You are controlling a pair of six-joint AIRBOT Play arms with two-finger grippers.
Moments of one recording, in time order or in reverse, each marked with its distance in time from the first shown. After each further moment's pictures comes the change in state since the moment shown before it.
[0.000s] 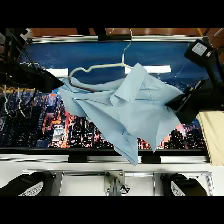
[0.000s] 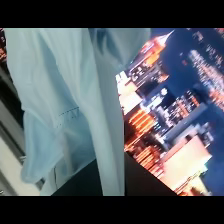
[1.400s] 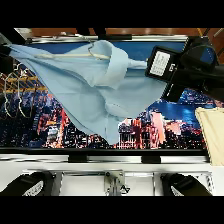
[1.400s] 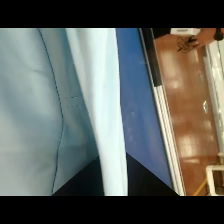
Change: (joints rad) left arm 0.063 0.130 0.005 0.519 0.279 0.059; right arm 0.361 0.005 0.002 -0.474 -0.494 -0.397
